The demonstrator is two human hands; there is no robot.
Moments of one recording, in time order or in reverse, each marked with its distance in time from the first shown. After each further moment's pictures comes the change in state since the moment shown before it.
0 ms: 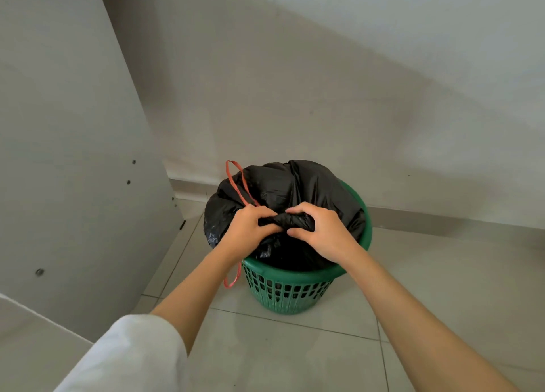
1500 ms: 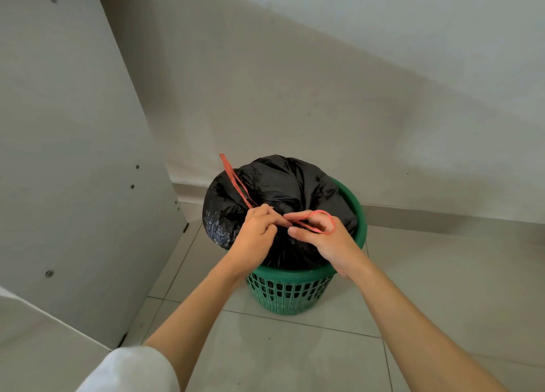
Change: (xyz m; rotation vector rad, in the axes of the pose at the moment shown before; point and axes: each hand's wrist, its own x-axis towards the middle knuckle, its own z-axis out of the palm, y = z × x) left_hand -0.021 0.026 0.010 -0.035 -0.032 -0.110; right_hand -0.026 -0.006 0.003 0.590 0.055 0.098
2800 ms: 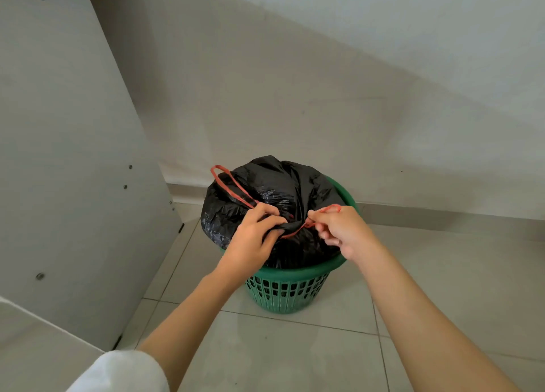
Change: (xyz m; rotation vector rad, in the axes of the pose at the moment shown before) left_hand -0.007 -0.009 0.010 0.205 0.149 0.311; right_hand 0.011 -0.013 -0.022 0.062 0.274 0.412
